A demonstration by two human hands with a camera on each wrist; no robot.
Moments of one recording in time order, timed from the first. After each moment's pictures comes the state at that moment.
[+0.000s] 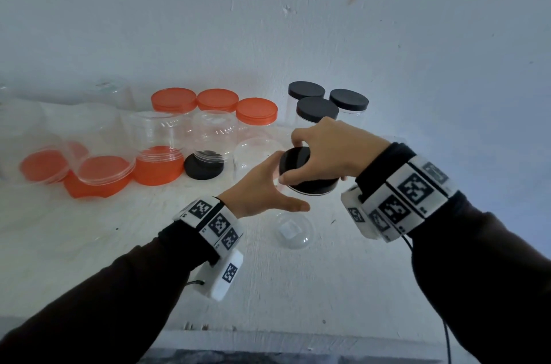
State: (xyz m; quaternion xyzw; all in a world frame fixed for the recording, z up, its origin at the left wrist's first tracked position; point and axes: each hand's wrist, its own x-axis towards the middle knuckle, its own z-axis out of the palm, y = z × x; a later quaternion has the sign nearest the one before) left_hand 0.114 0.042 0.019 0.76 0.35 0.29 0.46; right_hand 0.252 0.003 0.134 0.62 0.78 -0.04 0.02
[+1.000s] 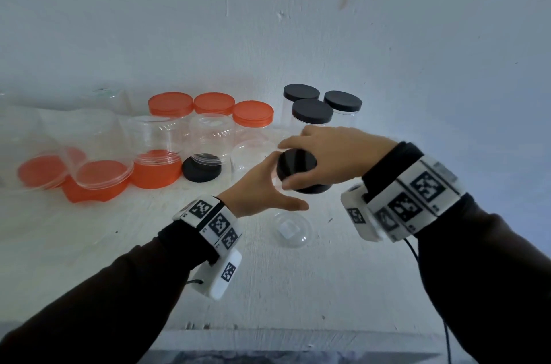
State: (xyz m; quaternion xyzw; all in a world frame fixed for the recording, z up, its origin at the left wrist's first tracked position) left_hand 0.115 0.040 0.022 0.76 0.35 0.30 0.45; right_hand 0.261 -0.001 0.135 0.58 0.81 -0.07 0.08
